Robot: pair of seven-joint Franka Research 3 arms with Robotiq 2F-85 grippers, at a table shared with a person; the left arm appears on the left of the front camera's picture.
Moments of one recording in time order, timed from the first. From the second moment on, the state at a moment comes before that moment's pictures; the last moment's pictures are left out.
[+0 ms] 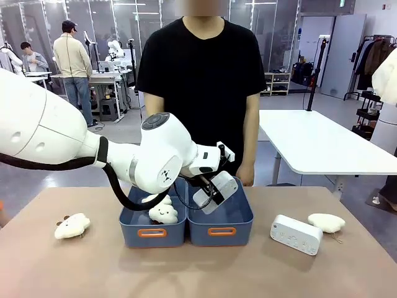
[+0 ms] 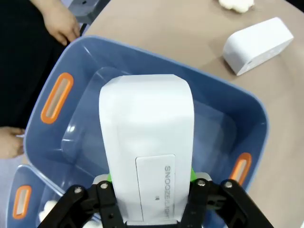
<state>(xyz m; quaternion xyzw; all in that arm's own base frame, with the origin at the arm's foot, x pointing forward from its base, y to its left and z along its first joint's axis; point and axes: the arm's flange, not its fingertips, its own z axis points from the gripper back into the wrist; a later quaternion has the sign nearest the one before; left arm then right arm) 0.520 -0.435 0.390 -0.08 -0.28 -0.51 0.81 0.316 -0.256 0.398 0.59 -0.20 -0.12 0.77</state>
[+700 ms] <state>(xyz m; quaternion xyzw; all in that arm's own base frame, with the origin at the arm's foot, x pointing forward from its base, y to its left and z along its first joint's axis) 0.509 -0.406 0.431 -0.14 -0.20 -0.50 0.83 0.316 -0.256 0.398 0.59 -0.20 -0.12 0.77</state>
